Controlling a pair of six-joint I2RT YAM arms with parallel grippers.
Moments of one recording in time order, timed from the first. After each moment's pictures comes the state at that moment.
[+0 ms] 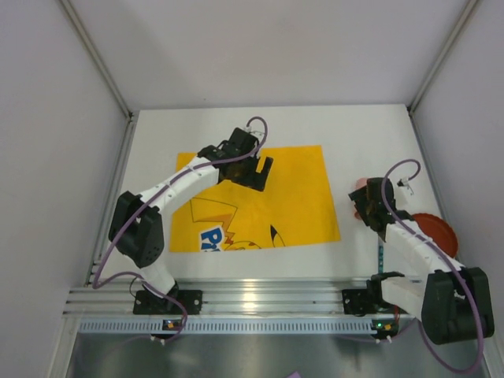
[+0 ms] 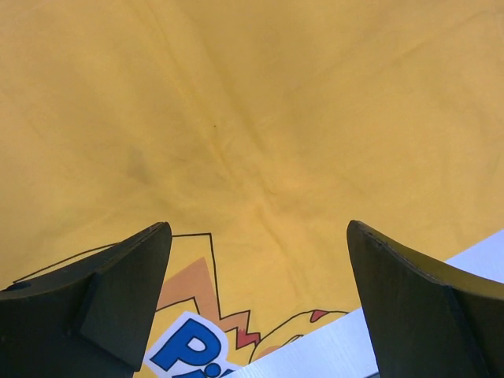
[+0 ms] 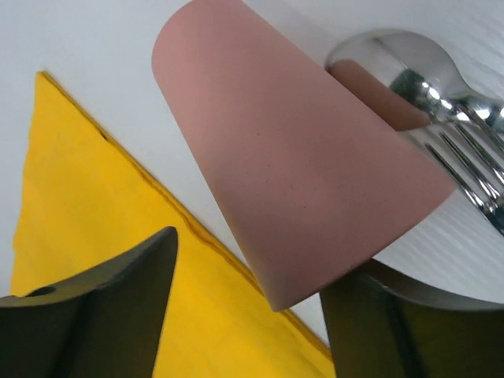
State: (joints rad) left arm -0.62 1.71 1.41 -0.64 -0.03 -0.21; right arm 0.13 1.05 0.48 -0.21 0.29 1.11
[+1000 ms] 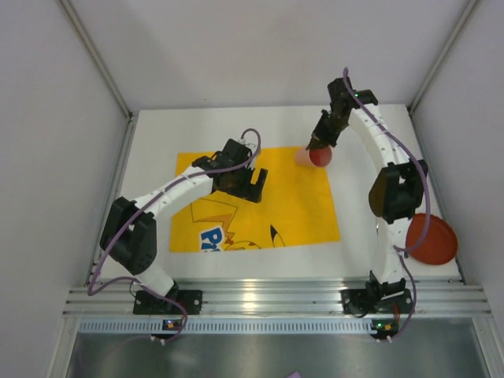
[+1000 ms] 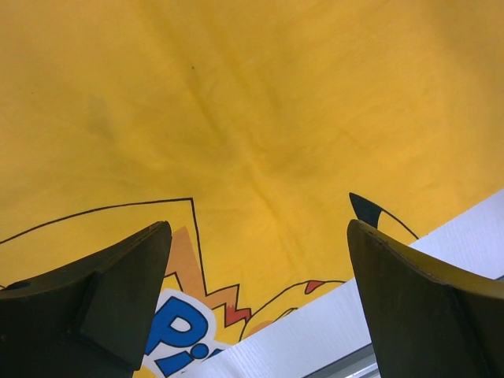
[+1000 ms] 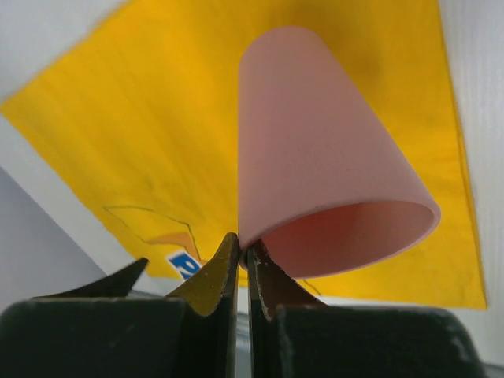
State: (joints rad) left arm -0.61 1.64 1.26 -0.61 0.06 -0.23; right arm 0.24 2.06 2.09 -1.11 -0.24 0.74
